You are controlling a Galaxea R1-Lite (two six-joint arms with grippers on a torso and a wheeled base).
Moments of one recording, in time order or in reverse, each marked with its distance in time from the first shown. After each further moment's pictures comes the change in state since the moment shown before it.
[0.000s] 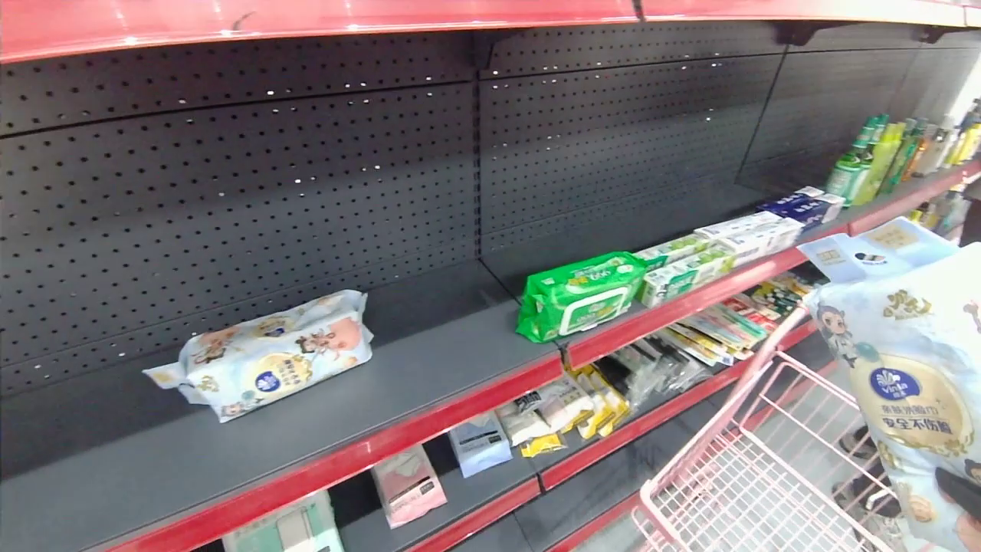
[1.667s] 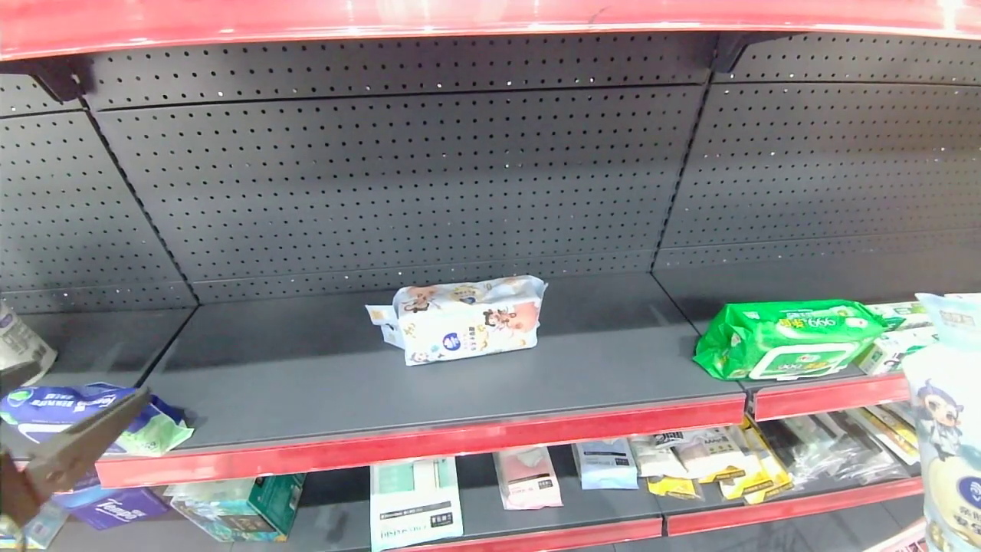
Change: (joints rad) left arm -0.058 0.886 -0.384 -0.279 -0.218 0.102; right arm 0.000 -0.555 0.281 -0.025 0.031 -0.008
